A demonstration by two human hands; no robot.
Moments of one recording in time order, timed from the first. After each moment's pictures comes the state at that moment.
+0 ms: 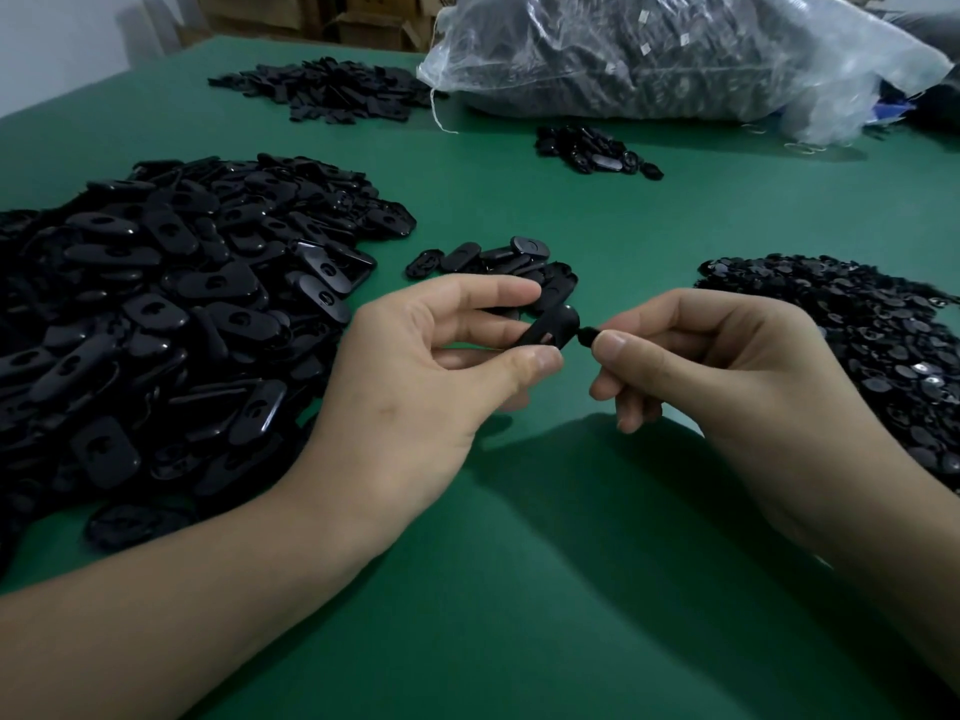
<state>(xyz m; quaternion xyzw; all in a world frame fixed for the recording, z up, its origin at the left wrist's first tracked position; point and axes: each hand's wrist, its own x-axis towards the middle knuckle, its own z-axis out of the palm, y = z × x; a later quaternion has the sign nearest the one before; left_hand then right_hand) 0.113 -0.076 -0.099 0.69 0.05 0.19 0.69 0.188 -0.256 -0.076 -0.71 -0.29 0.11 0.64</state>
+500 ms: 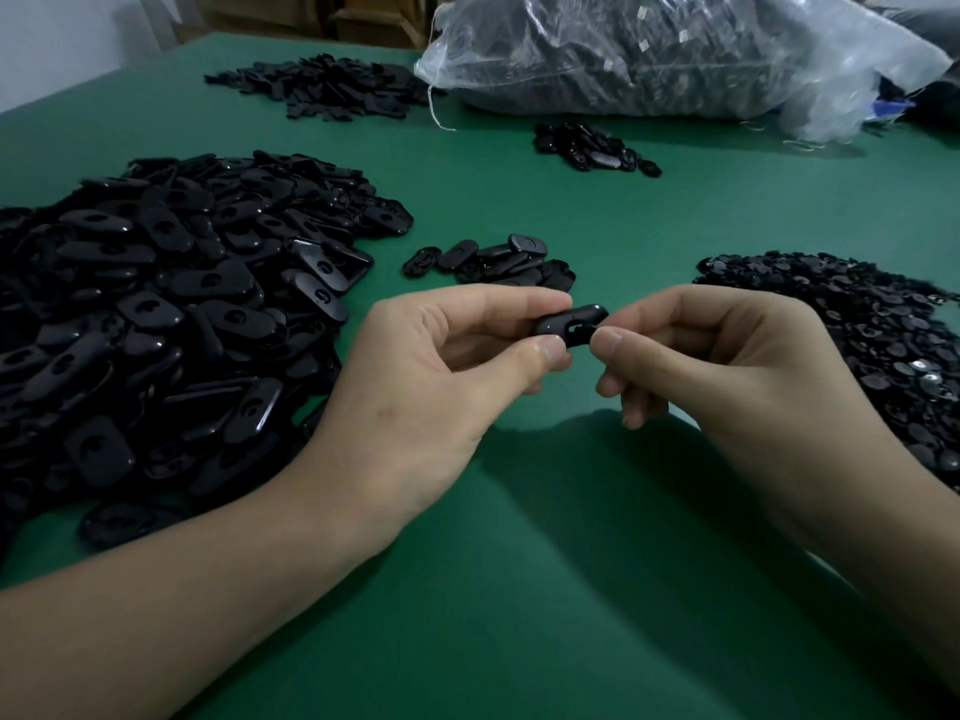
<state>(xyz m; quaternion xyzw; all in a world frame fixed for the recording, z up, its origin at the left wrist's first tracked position) 0.113 -0.079 -0.097 0.71 0.01 0.19 0.68 0.189 -0.257 -0.076 -0.73 -0.28 0.08 0.62</state>
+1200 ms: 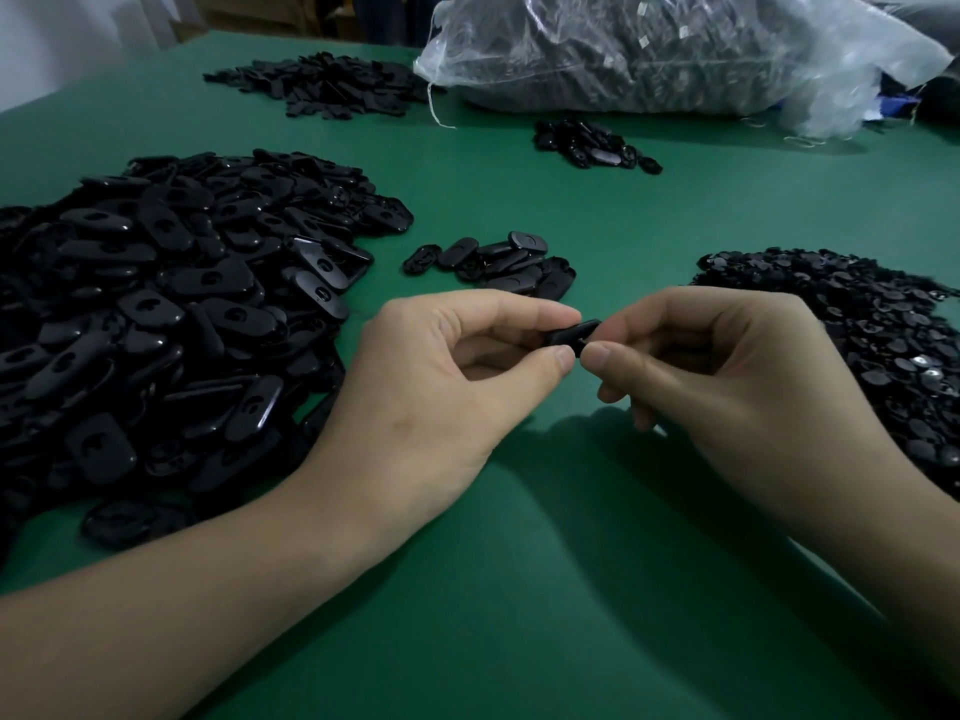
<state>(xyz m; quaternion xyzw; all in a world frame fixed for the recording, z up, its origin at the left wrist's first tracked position) 0.111 -0.083 -0.097 0.74 0.02 0.19 0.64 0.185 -0.258 -0.074 -0.79 -0.32 0.03 0.53</state>
